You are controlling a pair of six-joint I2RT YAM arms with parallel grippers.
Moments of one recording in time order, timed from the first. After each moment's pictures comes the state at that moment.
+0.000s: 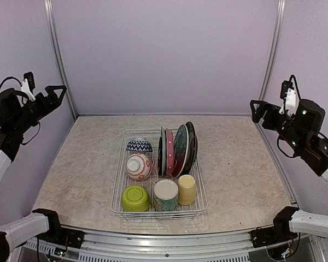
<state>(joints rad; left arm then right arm) 0.01 0.83 1.00 -0.16 0.27 -0.45 0.55 0.75 0.89 -0.18 0.39 0.29</state>
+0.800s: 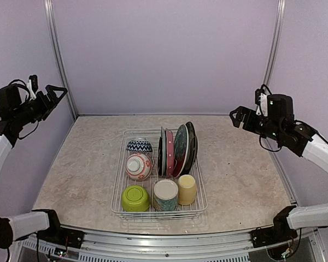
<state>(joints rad) 0.17 0.96 1.09 -0.30 0.53 -0.53 0.45 1.02 0.96 -0.29 0.17 0.48</state>
